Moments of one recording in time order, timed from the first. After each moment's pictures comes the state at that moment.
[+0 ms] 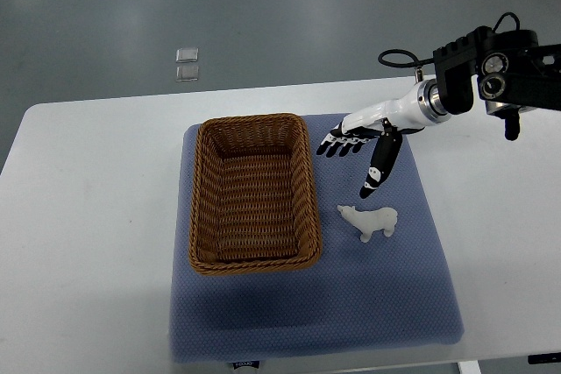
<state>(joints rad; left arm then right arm) -0.05 0.00 -0.17 -0.16 0.04 -0.02 0.13 1.45 -0.59 -0.21 1.34 -0.66 0.42 -0.16</state>
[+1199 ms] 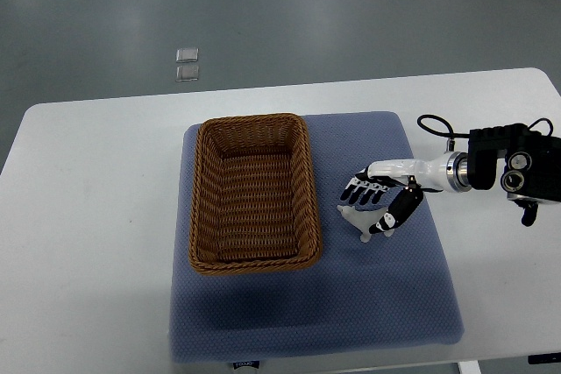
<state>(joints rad) -0.05 0.00 -0.18 -0.15 0.04 -0.02 0.13 1.09 -0.67 -0.10 1.40 -0.84 0.18 -0.02</state>
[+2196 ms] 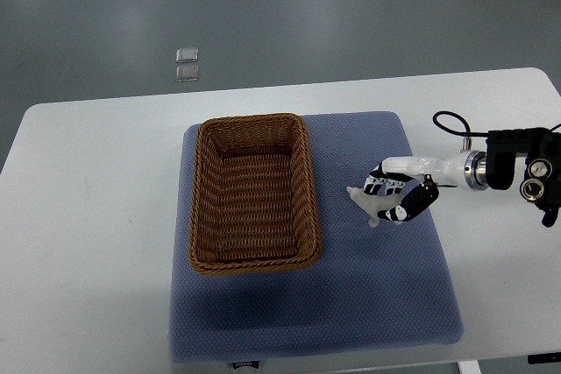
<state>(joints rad) -0.05 0.00 -0.18 -0.15 0.04 -0.02 0.13 1.09 -0.75 -0.06 1.42 -0.95 0.16 0.02</state>
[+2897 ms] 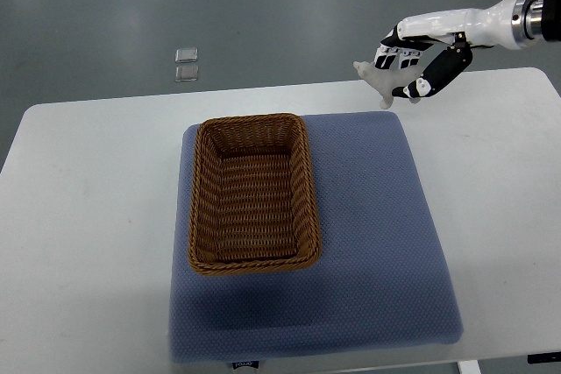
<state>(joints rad) -0.05 0.00 -0.17 -0.16 0.04 -0.02 0.13 1.51 -0.86 -0.02 1.42 -0.88 0.41 0.00</state>
